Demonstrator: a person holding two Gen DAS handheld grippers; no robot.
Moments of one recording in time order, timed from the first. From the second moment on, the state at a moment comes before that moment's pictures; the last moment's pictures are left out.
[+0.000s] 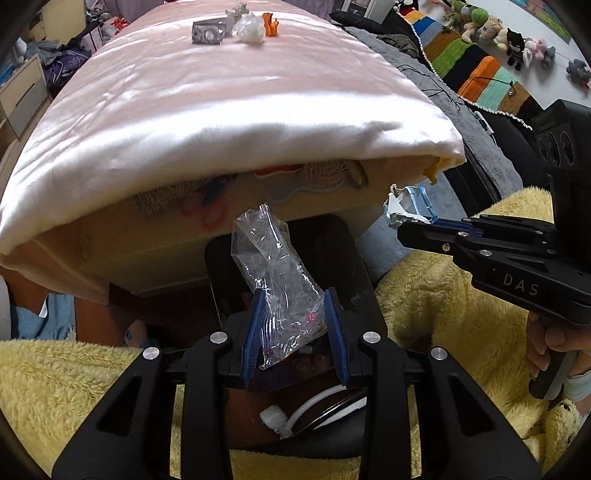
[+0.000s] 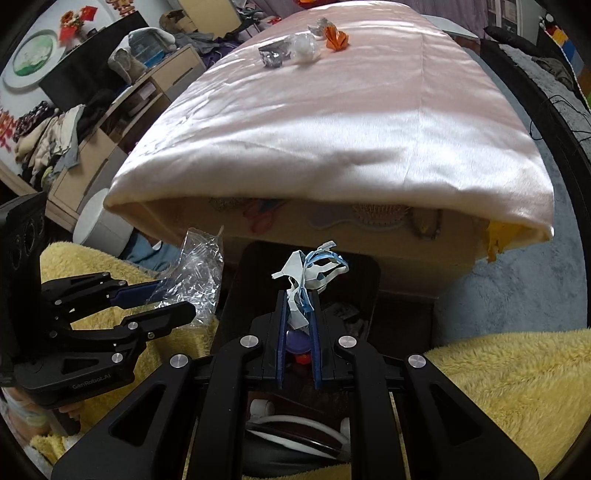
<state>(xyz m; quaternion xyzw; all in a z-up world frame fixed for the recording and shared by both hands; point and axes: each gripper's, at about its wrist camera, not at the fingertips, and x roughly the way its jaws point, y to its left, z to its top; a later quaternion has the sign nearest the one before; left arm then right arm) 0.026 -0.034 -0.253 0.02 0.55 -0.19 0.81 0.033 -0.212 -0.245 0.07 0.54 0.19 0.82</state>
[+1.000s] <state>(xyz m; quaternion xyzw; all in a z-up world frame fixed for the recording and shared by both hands) 0.031 -0.028 -0.290 -0.01 0.59 -0.18 0.78 0.048 -0.201 -0.271 0.08 0.58 0.17 0.80</state>
